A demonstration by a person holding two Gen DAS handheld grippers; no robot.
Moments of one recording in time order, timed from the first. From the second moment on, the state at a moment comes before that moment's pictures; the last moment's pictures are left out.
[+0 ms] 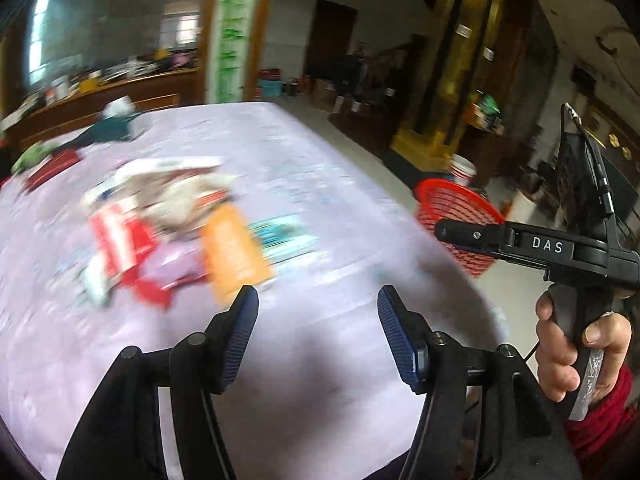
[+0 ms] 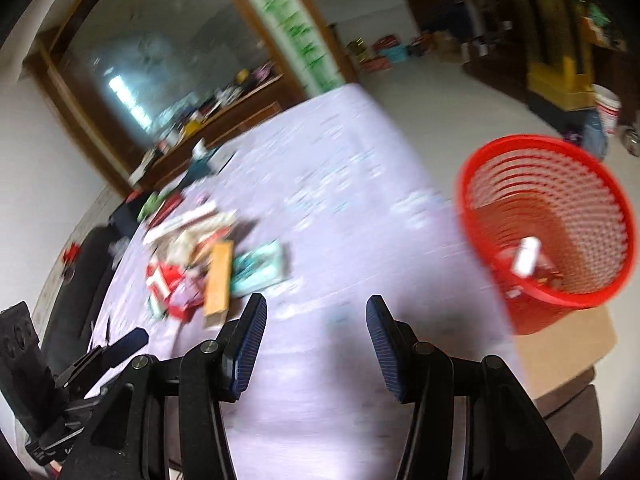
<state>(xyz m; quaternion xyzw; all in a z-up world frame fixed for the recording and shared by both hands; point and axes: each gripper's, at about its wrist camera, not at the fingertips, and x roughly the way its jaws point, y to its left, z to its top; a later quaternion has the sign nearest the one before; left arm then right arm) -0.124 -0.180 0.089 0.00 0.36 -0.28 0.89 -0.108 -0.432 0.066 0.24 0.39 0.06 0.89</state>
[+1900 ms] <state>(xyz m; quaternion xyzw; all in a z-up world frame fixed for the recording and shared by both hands) -0.110 -0.038 0.047 -0.03 0.42 -0.18 0.89 -0.072 -0.302 0.035 0.22 0.44 0.18 0.85</state>
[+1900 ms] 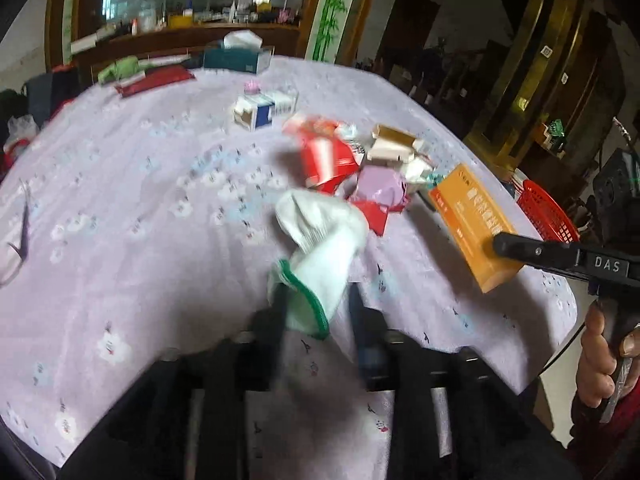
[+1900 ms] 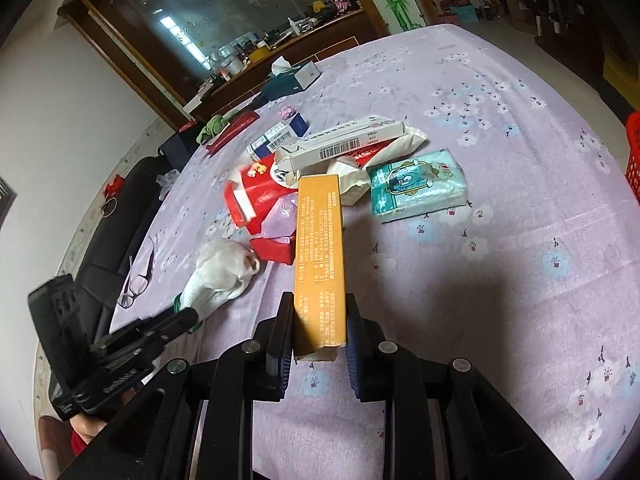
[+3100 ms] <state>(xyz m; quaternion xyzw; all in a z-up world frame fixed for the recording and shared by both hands) -0.110 -0.085 0.058 -0.03 0.37 -0.17 0.91 -0.093 -0.297 0.044 0.17 0.42 0.14 0.88</state>
